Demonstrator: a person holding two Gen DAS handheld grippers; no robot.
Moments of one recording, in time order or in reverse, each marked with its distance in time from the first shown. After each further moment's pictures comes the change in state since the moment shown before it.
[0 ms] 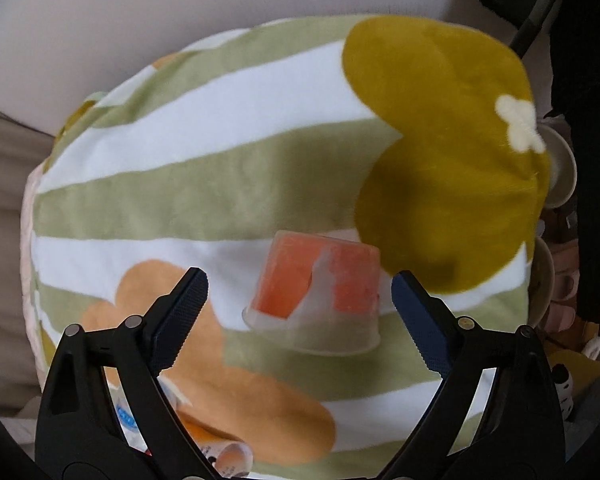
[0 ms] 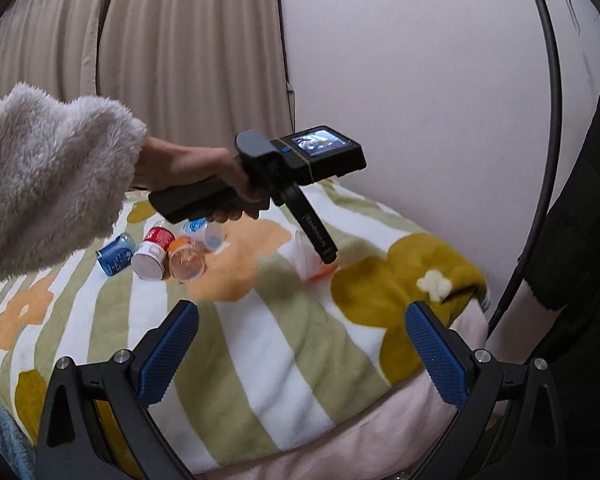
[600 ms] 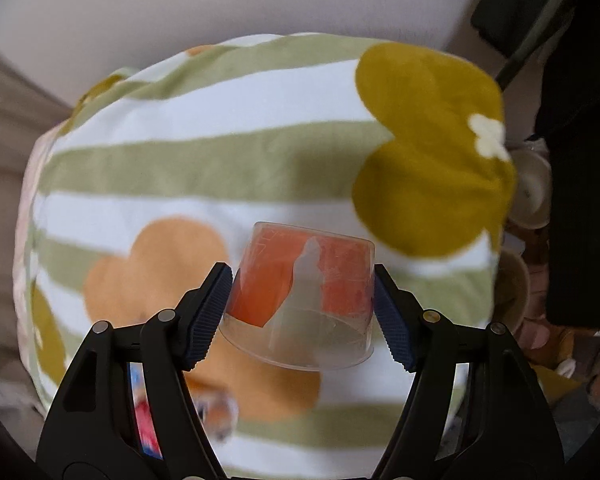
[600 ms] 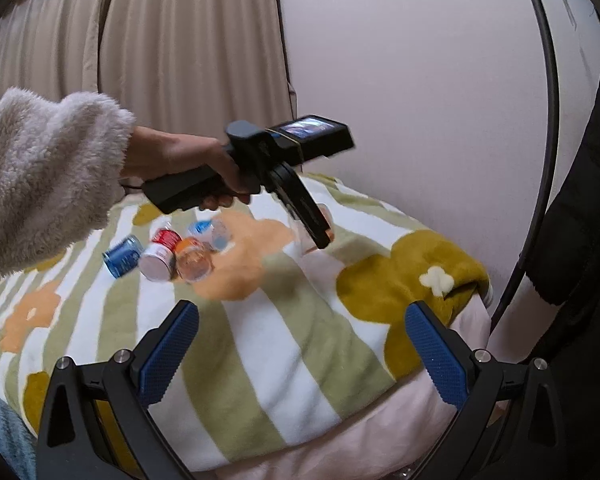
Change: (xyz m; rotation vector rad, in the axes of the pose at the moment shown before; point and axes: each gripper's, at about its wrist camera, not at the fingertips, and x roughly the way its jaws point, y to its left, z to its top) left arm -0.073 0.002 -0.015 -0.132 -0.008 -0.037; right arm -0.019 0.005 0.006 0.018 -0.039 0.026
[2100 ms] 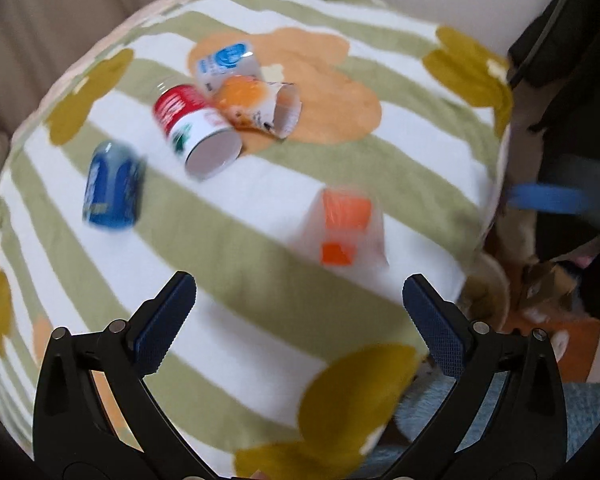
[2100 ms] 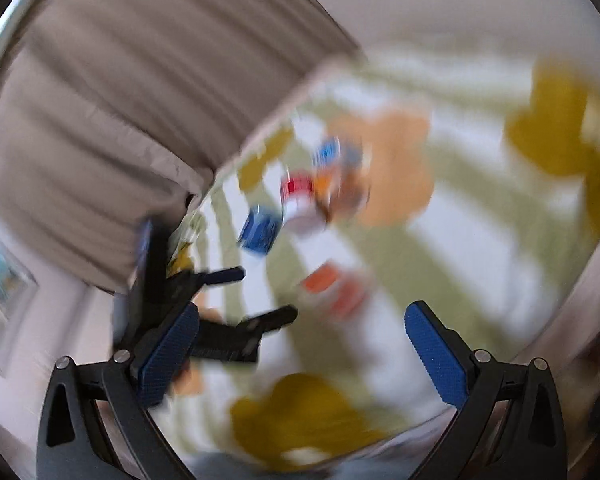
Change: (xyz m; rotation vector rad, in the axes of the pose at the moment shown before) left arm -0.072 0.007 -0.319 -0.489 -0.139 0.009; right arm 0.118 0.074 0.013 0.626 0.568 0.454
